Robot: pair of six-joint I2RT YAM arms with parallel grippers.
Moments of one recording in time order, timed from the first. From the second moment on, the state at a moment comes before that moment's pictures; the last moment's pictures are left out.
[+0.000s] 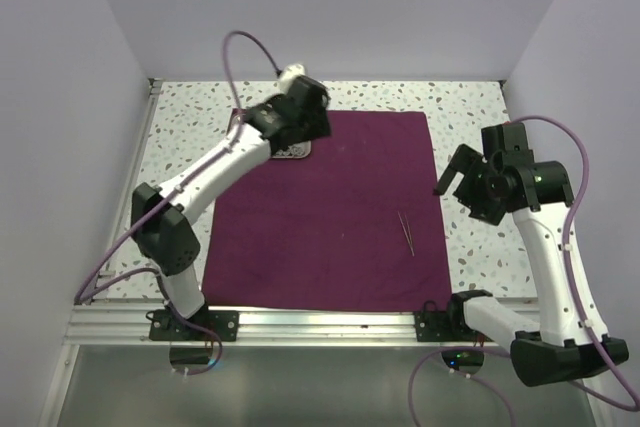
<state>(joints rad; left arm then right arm) -0.75 1.80 1.73 -0.71 -0.35 -0.77 0.12 1.05 1.36 -1.35 0.07 0.67</state>
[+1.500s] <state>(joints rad) -0.20 2.41 2.05 -0.67 -0.31 -0.32 0.12 1.30 1.38 -1.23 0.06 0.61</state>
